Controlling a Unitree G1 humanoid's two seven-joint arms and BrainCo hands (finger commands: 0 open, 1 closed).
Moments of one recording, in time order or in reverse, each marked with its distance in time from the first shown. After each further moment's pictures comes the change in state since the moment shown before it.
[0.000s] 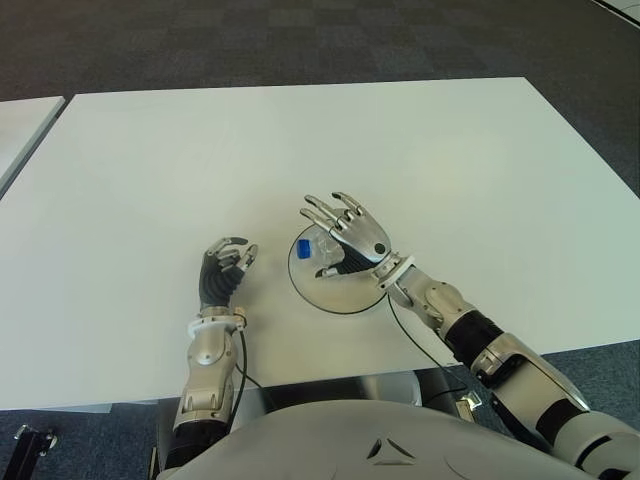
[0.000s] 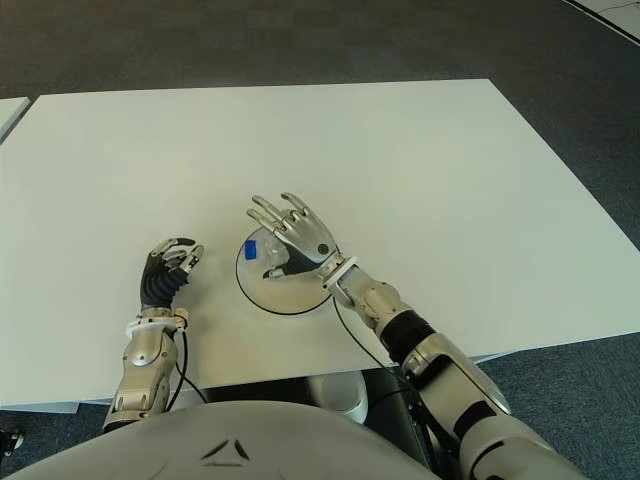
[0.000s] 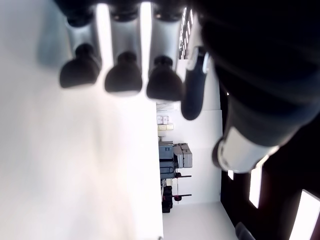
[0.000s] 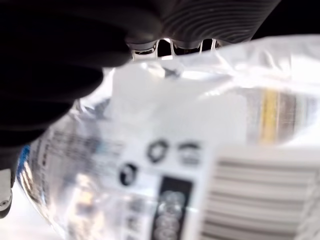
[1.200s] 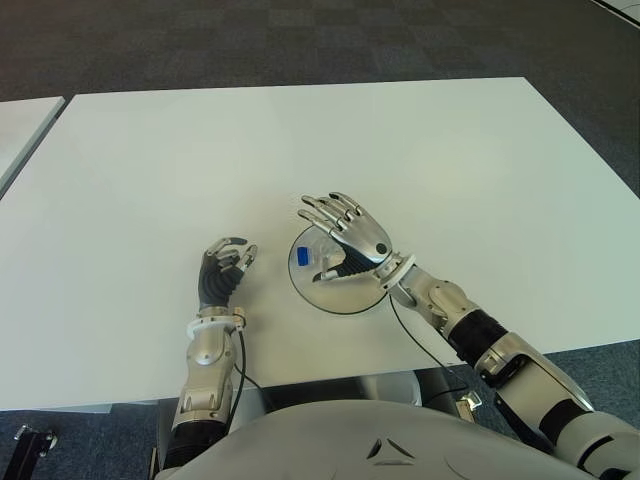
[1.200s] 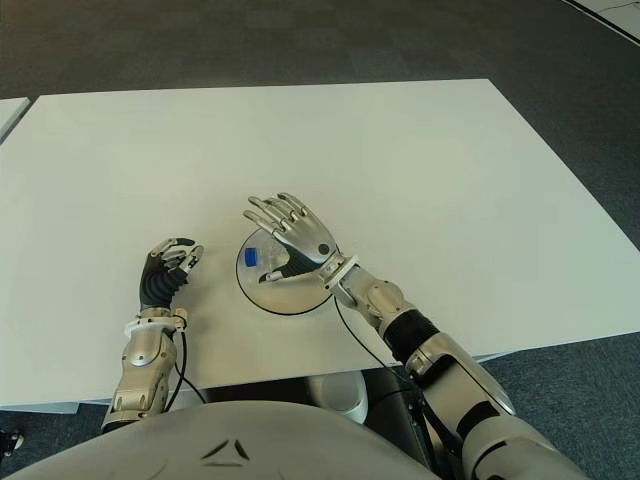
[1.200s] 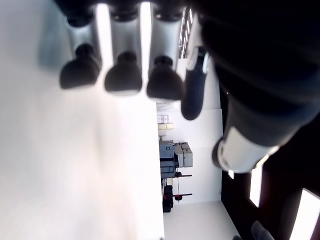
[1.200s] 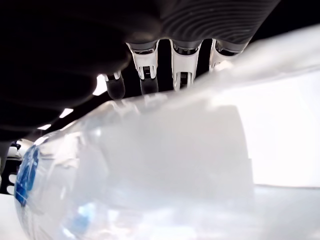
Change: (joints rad) left arm -0.002 0.004 0.000 0.004 0.000 -0.002 0.000; right arm 0.000 -0.014 -0.012 -0.014 0.023 -0.089 -0.032
